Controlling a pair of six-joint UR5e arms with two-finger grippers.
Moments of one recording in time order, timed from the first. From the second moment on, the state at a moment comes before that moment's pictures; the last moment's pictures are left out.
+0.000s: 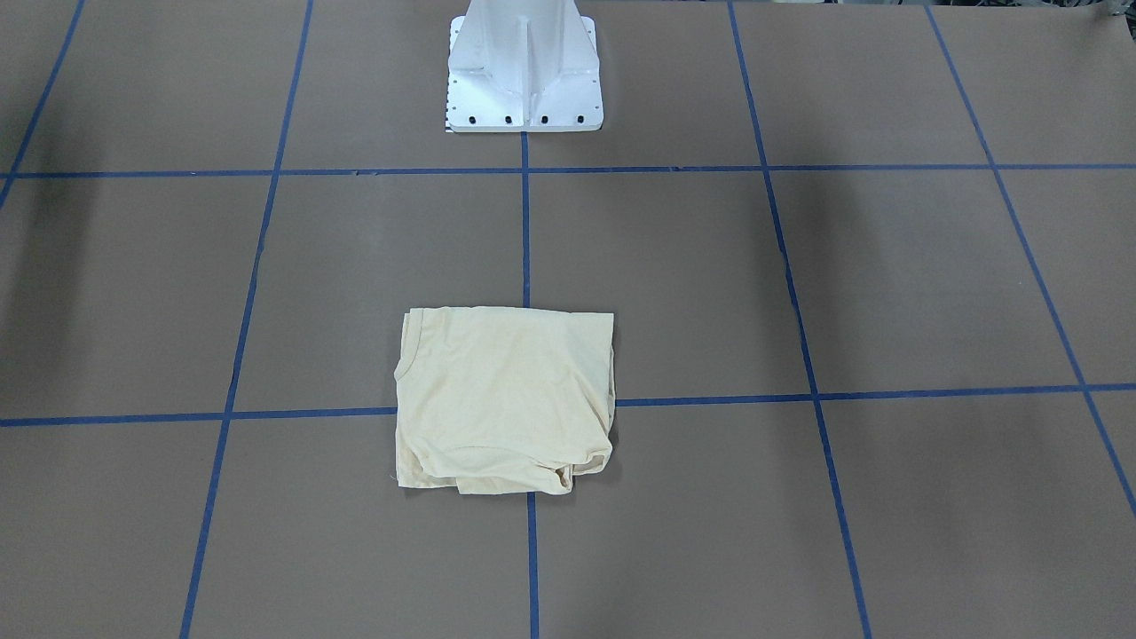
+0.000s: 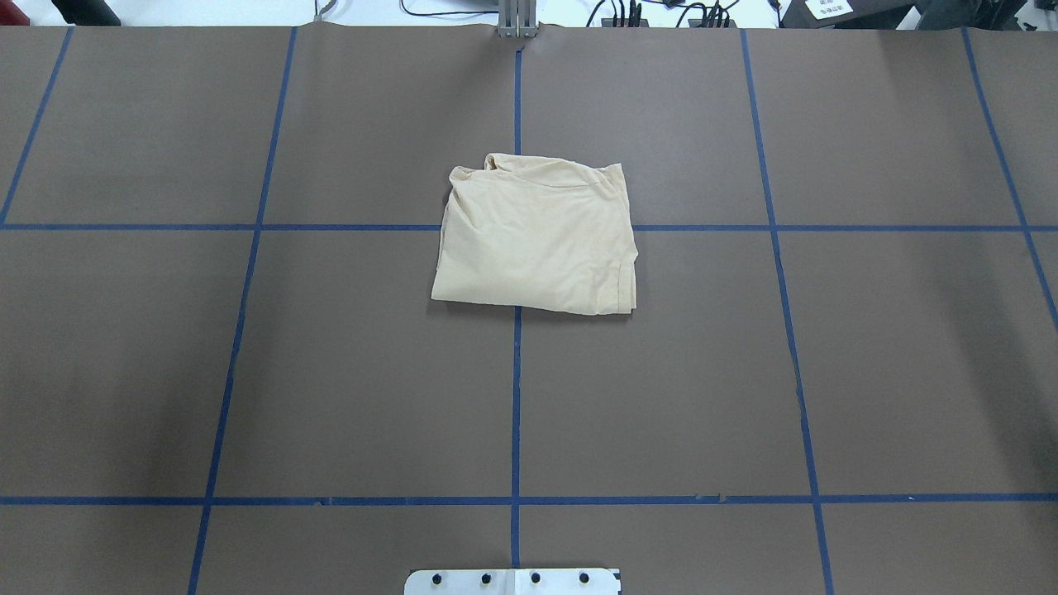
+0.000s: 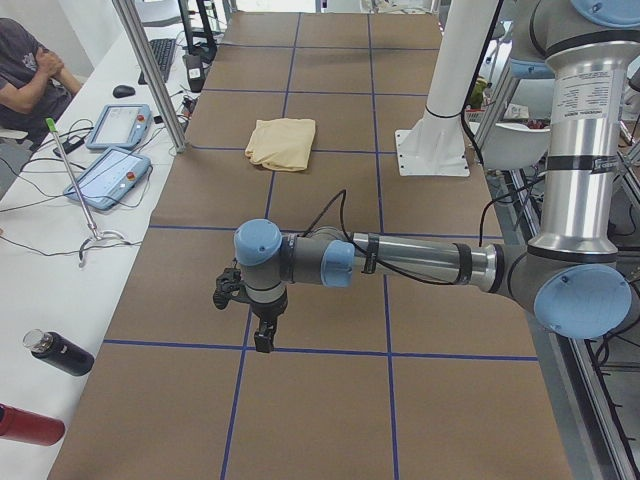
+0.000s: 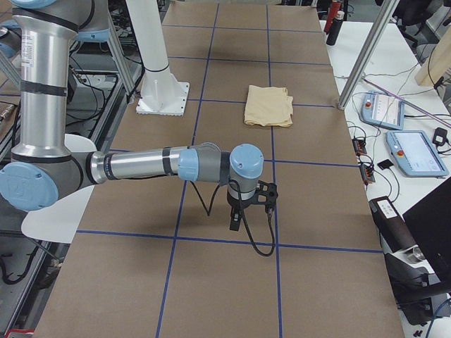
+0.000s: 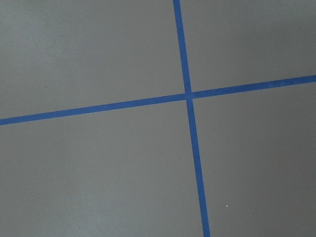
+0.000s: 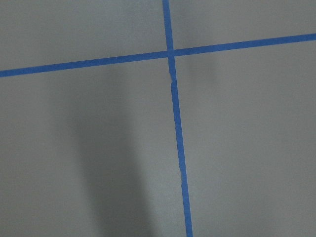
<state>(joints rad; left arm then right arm) -1.52 -1.56 -1.66 -1.56 -2.26 0.05 1.55 -1.69 1.83 -1.74 2.36 0.11</state>
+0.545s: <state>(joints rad) -1.52 -1.57 -1.67 -1.56 -2.26 0.05 1.55 -1.69 1.84 -1.74 2.36 0.11</state>
